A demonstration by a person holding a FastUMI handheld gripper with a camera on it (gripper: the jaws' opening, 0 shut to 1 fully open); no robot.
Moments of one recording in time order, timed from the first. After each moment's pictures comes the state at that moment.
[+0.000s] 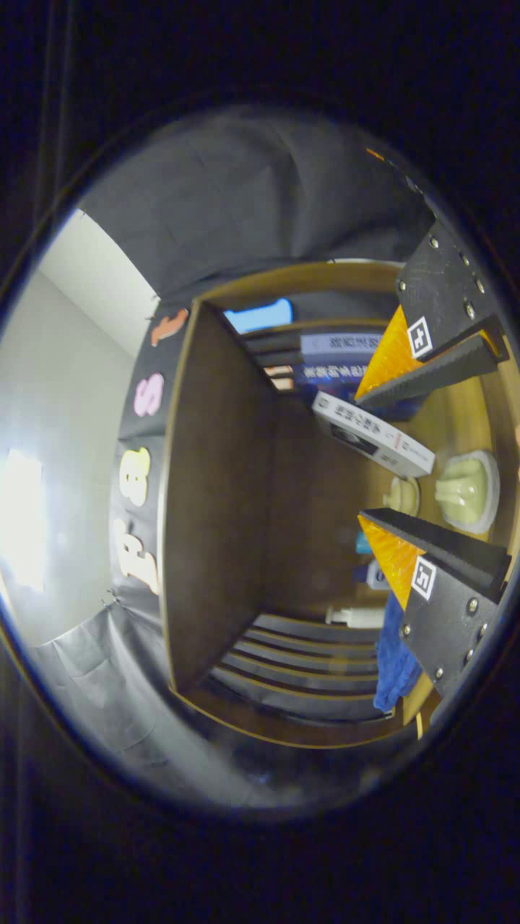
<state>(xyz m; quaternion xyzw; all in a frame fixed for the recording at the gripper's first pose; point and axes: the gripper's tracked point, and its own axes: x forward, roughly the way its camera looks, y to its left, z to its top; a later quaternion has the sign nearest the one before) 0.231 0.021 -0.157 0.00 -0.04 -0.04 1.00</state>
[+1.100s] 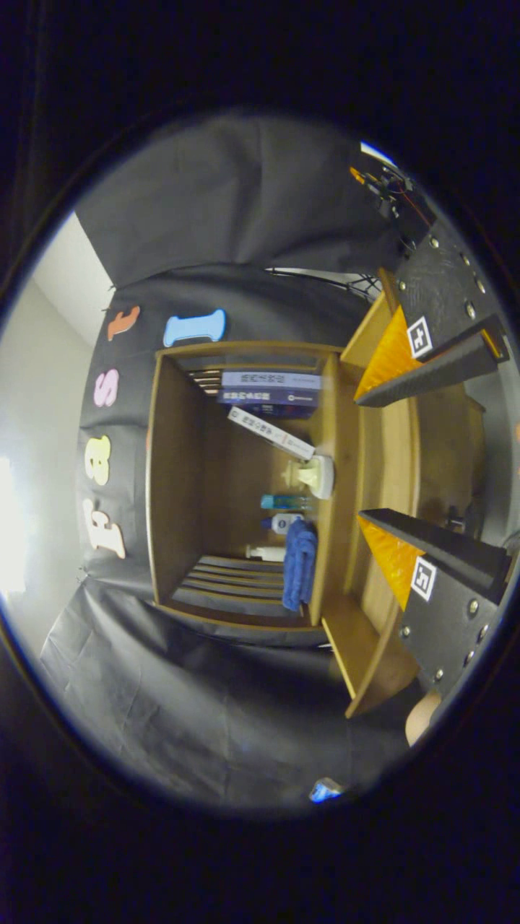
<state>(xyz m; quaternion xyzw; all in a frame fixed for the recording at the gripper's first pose) -0.034 0.005 -0.228 0.01 0.16 0.05 0.99</state>
